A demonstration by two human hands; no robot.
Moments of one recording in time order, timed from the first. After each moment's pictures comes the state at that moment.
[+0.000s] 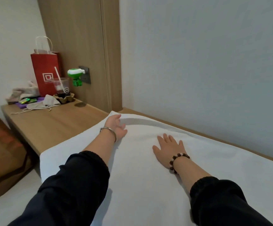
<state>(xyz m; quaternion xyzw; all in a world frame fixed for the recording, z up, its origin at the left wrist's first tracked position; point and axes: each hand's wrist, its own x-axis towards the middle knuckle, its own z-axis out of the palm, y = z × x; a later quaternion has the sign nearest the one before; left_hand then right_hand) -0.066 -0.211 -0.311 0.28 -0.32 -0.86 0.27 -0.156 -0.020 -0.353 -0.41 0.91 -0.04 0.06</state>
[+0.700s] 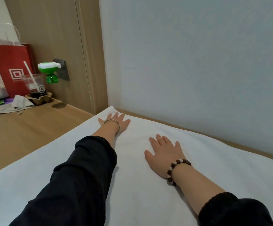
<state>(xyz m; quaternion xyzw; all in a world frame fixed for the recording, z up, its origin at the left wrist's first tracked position) -0.160 -0.265 -0.341 0.38 -0.92 -0.09 -0.06 -0.166 -0.030 -0.355 -0.42 0.91 -0.04 0.06</state>
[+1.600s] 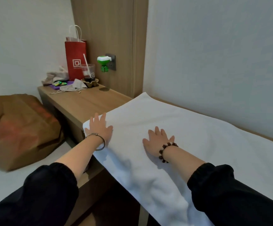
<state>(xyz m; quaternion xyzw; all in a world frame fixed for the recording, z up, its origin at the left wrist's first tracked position) 0.125 -0.219 -0.353 0.49 -0.85 -0.14 0.13 -0.009 -0.035 -0.339 -0.45 0.88 -0.02 0.13</state>
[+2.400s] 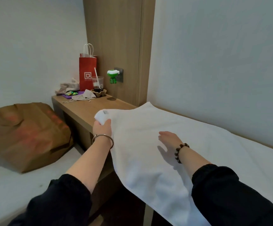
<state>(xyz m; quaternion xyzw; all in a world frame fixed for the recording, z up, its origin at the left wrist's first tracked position) 0.161 -0.154 -0.296 0.48 -0.49 -0.54 0.49 -0.010 -0.007 -0.312 -0.37 0.83 -0.36 0.23</state>
